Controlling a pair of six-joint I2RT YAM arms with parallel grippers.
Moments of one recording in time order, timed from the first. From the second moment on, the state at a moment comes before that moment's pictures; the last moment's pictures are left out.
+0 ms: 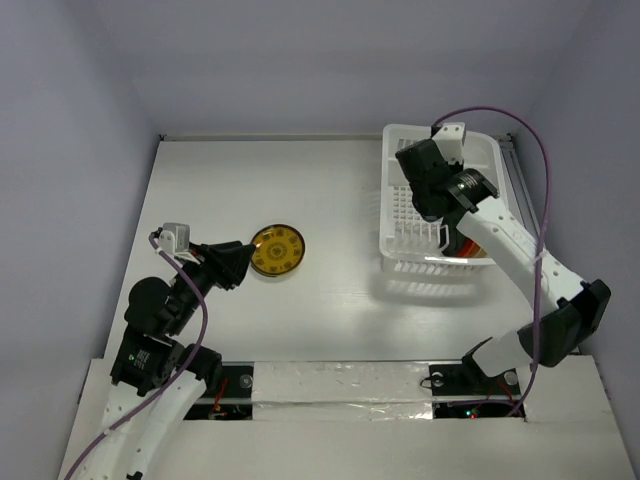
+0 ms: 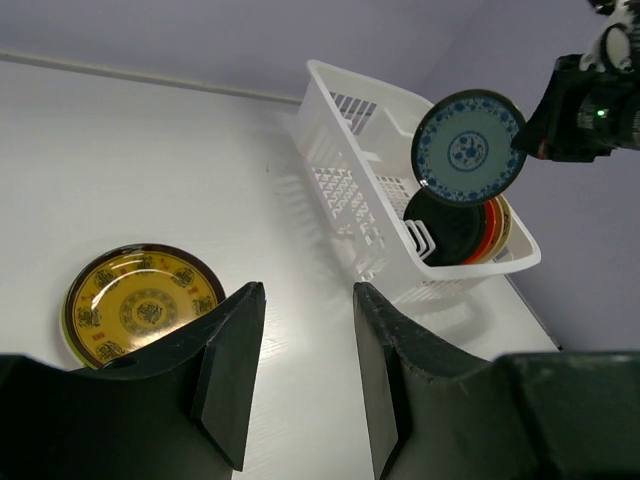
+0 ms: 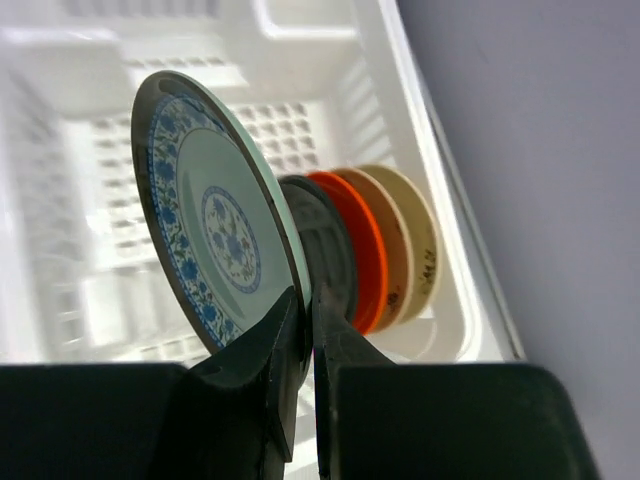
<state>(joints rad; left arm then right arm) -0.37 0.30 0.65 -0.32 0.14 -0.50 0.56 1.47 1.55 -0.98 0.96 0.40</state>
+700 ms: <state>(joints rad) -0.37 0.30 0.65 -0.32 0.12 -0.50 0.81 1.75 1.42 -0.21 0.23 0.64</state>
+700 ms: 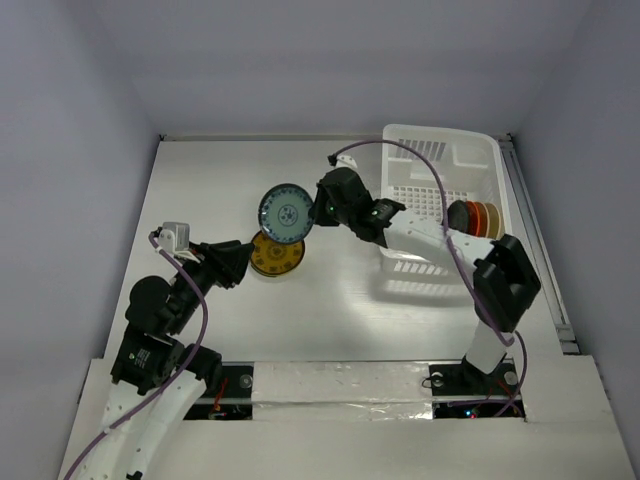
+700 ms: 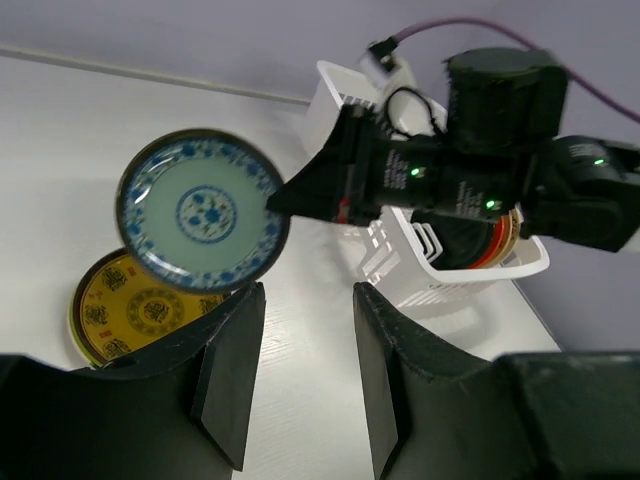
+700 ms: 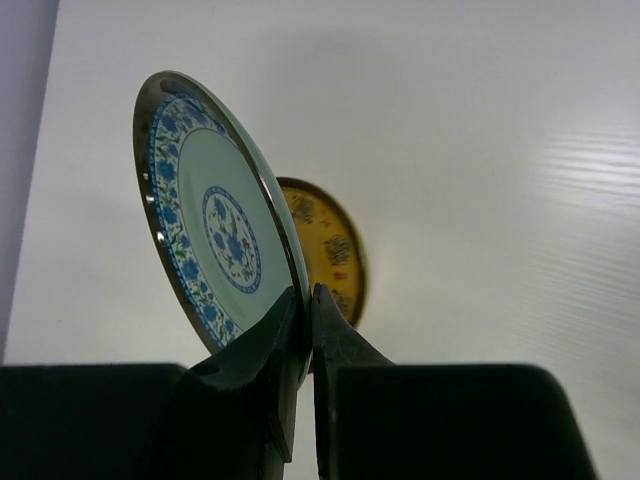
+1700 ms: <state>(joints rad) -0.37 0.31 0.65 -0.33 0.11 -0.50 0.85 1.87 1.24 -0.07 0.07 0.82</state>
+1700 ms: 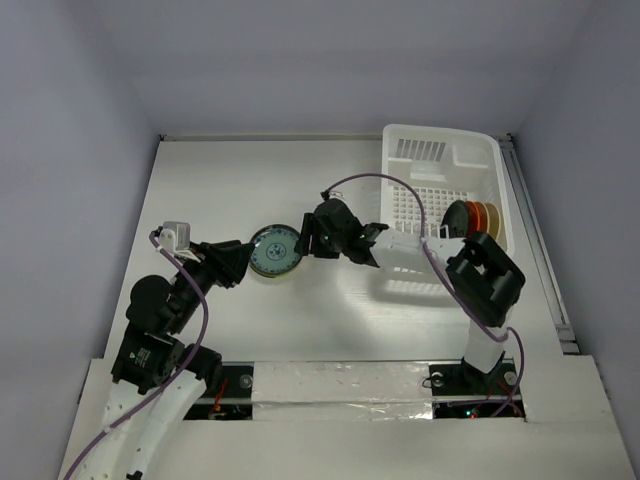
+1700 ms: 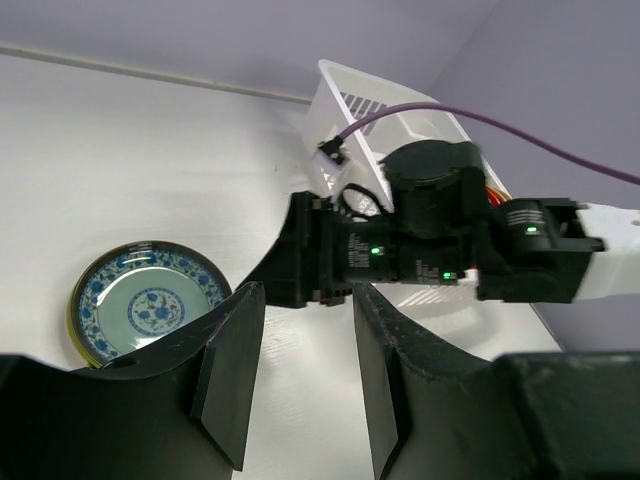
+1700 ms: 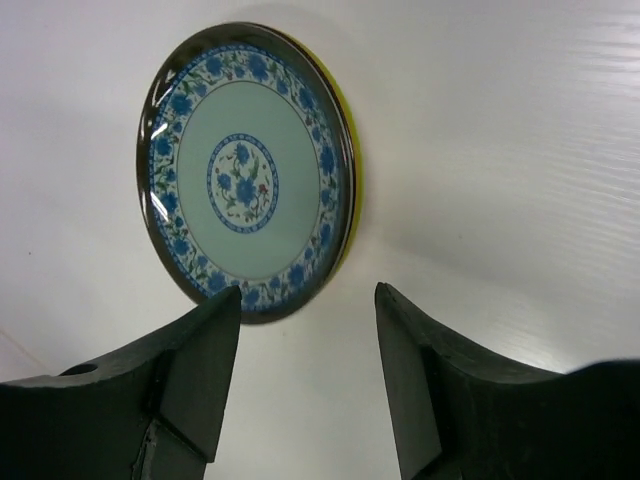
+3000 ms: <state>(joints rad) -0.39 0.26 0.65 -0.32 0.13 -0.50 0.23 1.29 1.09 -0.66 0.59 0.46</state>
